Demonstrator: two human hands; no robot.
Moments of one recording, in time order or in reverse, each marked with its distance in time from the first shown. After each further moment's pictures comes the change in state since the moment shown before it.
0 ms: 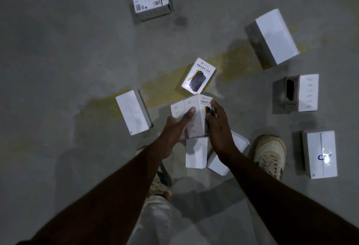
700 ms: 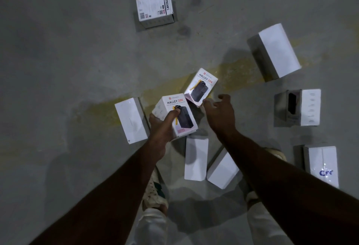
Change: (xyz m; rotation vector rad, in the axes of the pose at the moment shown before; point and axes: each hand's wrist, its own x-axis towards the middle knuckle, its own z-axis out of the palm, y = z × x) left_hand 0.033 0.013 -0.025 -0.268 0.232 -0.034; right_hand 0.074 -0.037 0.014 -0.312 0.191 0.097
